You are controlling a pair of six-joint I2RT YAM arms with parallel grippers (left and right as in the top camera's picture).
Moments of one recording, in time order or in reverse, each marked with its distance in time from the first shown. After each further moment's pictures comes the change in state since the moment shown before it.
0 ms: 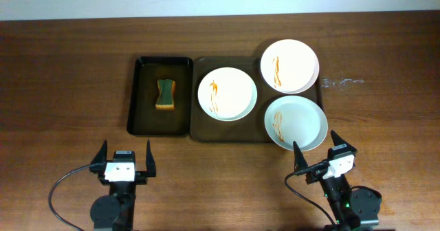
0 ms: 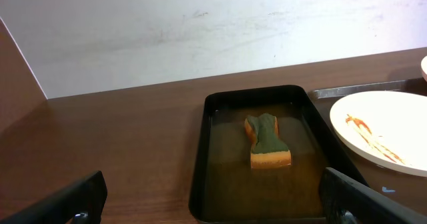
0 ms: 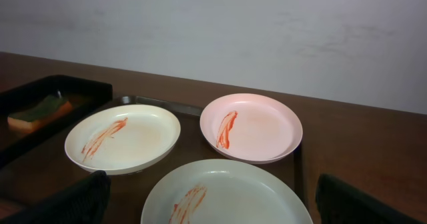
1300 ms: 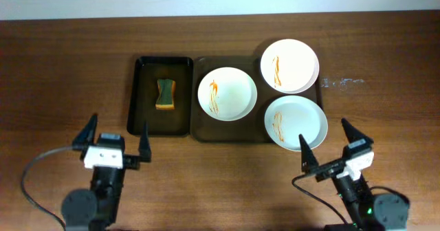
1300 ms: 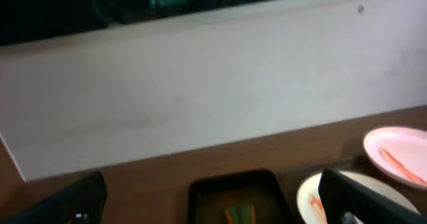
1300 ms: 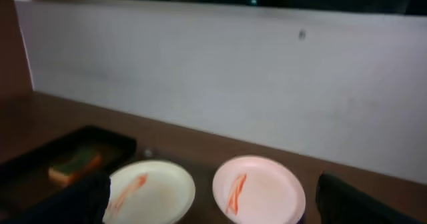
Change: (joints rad) left arm 0.000 0.329 0.402 0.061 0.140 0.000; right arm 0.000 0.176 0.329 -0.056 -0.079 0.000
